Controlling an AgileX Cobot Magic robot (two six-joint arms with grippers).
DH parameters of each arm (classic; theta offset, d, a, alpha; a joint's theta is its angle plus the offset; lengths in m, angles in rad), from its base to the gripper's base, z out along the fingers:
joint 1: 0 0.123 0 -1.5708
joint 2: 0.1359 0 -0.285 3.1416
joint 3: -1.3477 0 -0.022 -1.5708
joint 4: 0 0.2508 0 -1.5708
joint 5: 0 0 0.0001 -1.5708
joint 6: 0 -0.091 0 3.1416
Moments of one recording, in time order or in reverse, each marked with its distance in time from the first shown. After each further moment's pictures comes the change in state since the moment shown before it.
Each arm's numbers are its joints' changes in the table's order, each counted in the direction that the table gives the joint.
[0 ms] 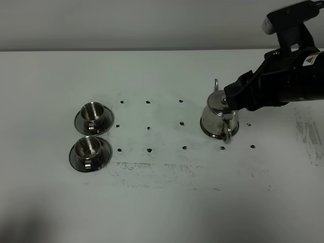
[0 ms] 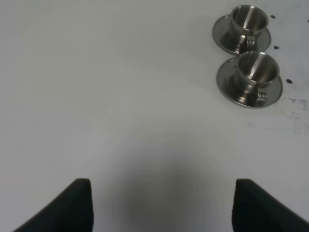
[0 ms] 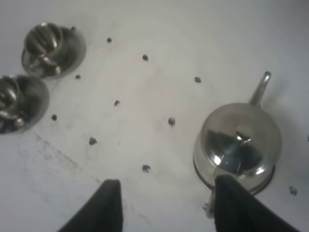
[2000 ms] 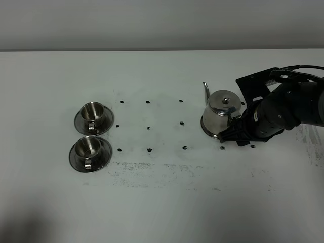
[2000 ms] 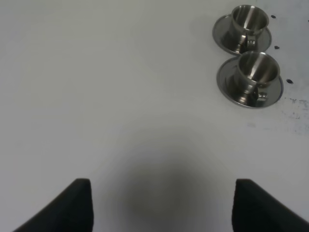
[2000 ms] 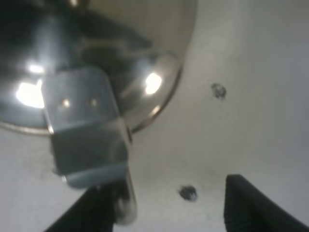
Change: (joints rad) left arm 0.001 0.000 0.000 0.000 0.000 0.001; right arm 0.035 0.468 -0.016 -0.736 -0.117 -0.767
